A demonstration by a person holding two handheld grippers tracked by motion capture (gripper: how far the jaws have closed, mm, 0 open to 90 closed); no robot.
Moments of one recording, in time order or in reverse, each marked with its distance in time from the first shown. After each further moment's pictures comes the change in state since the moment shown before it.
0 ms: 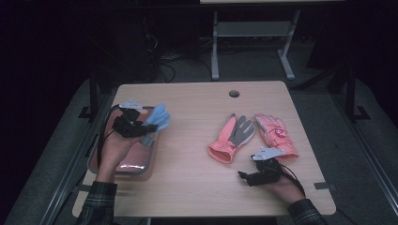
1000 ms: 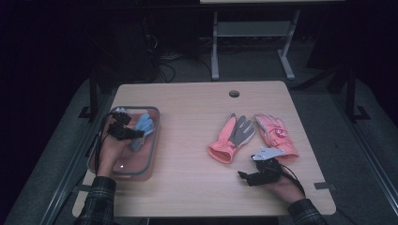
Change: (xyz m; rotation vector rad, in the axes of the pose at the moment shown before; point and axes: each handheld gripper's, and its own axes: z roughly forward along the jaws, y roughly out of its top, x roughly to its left) left arm 0.073 -0.048 0.052 0.168 0.108 -0.173; right arm 0.000 0.000 0.000 0.000 0.001 0.000
